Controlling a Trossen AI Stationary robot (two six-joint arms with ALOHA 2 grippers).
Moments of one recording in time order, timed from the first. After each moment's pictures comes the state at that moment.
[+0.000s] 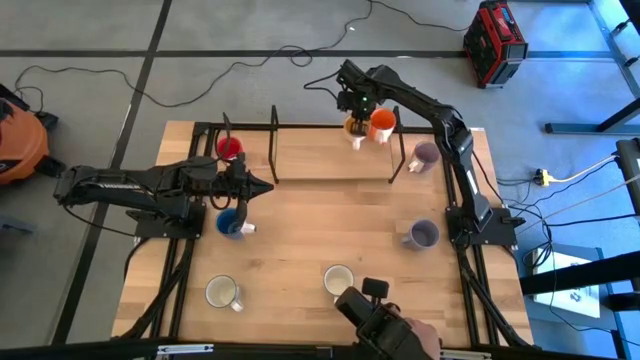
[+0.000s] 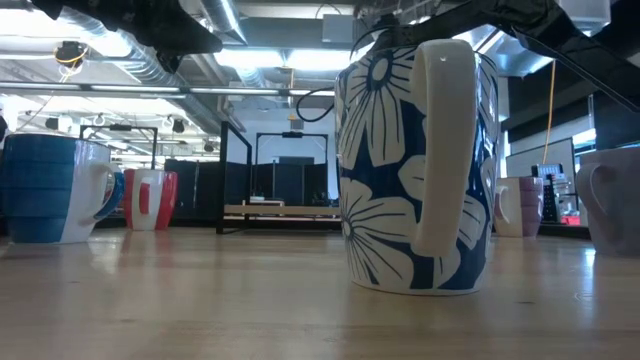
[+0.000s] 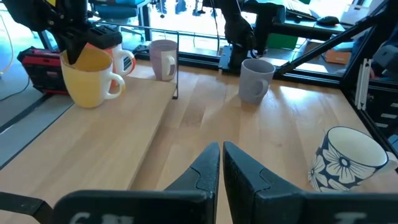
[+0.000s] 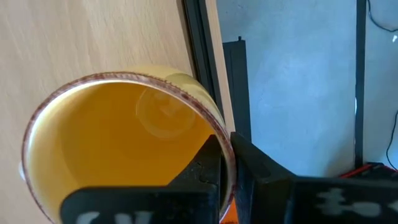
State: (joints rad) left arm 0.06 0.72 0.59 -0.15 -0.10 -0.12; right arm -0.71 2.21 2.17 -1.25 0.12 -0.55
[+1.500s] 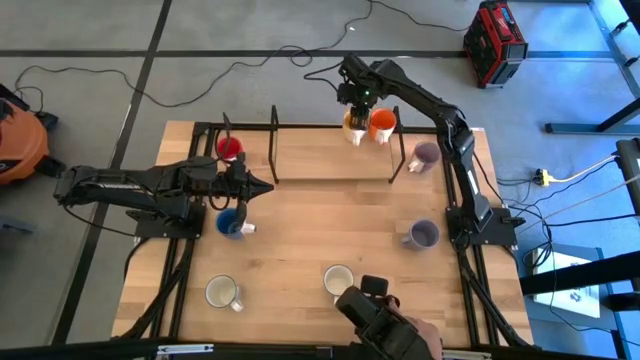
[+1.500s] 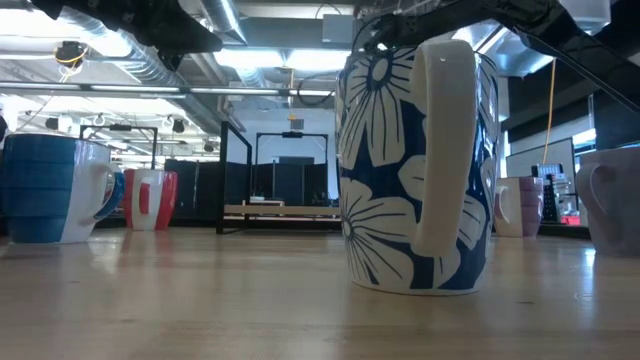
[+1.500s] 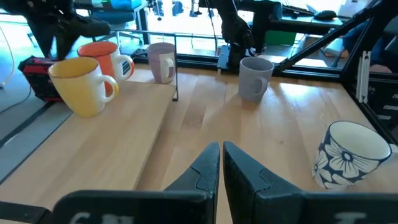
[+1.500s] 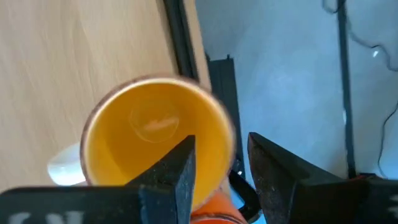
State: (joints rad) left arm 0.06 0.72 0.59 -0.15 -0.09 -0.07; right arm -0.71 2.20 2.26 -1.25 0.10 -0.56
